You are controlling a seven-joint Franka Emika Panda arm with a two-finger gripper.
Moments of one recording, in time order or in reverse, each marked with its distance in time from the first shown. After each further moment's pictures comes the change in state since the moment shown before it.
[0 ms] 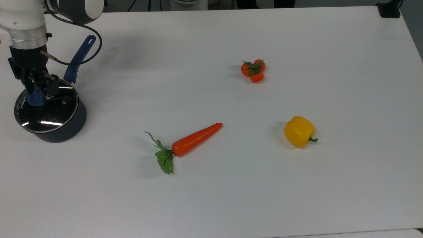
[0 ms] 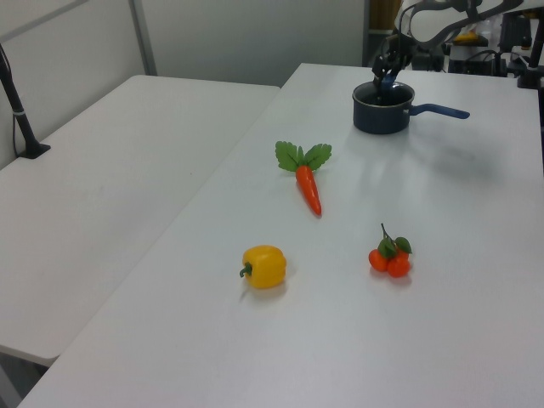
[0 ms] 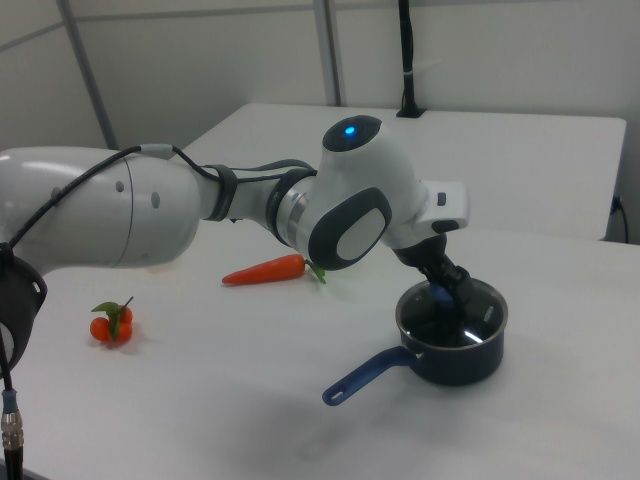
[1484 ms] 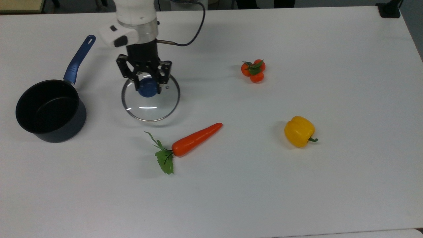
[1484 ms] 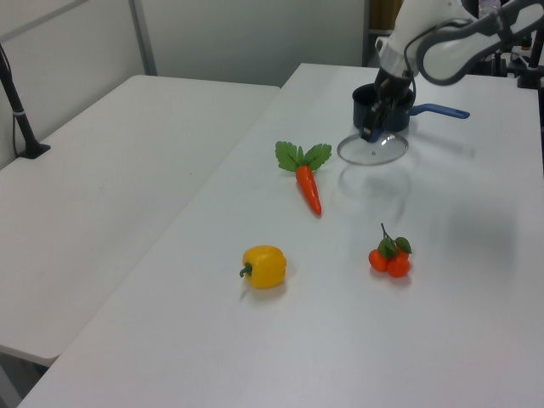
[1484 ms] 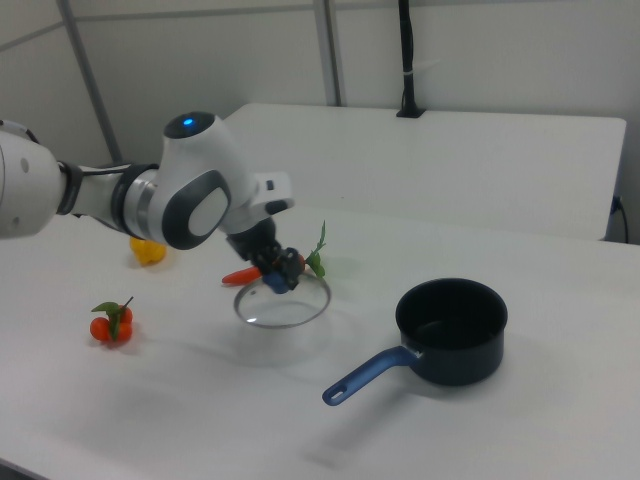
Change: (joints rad) arm 0.352 -0.285 0.023 -0.415 0.000 0.000 0.005
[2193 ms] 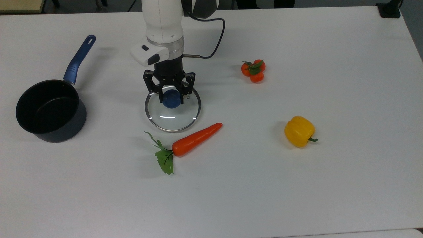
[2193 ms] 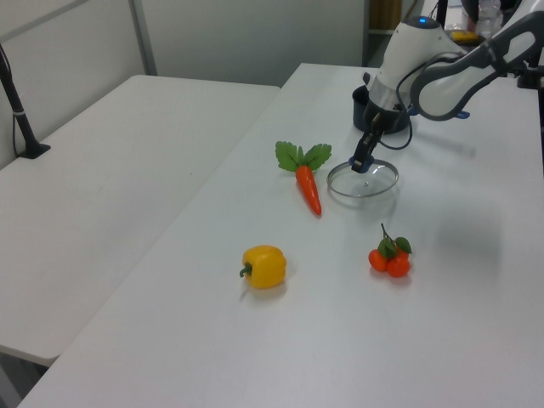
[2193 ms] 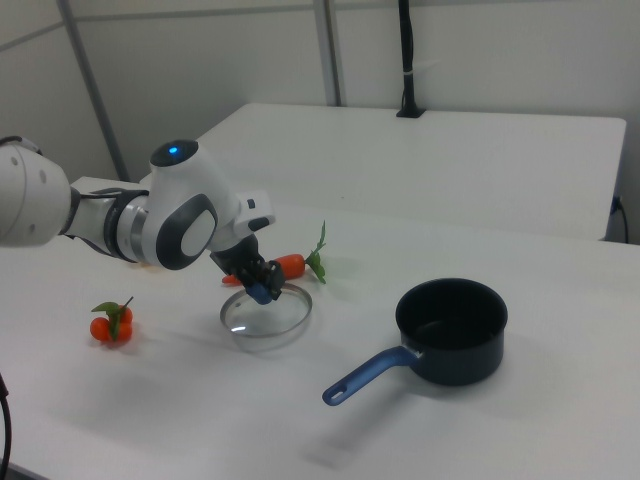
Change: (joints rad) arm 0.076 0.079 0.001 -0.028 -0.011 0.123 0.000
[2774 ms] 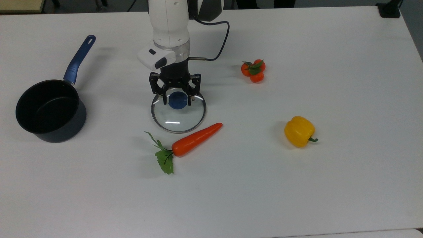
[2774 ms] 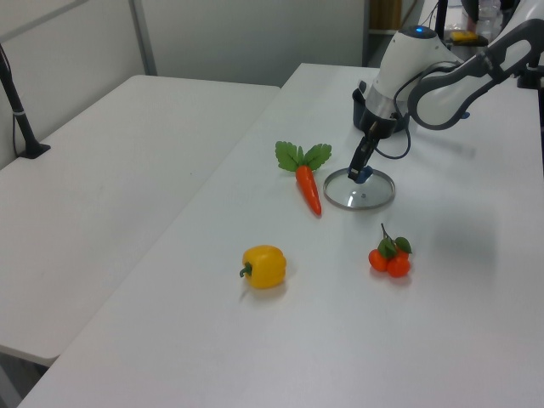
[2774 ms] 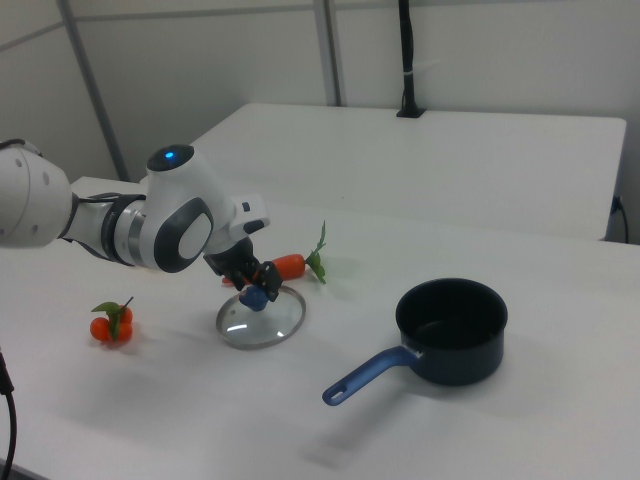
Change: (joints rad) arm 0.023 0.018 0.000 0.002 -0.002 0.013 0.000
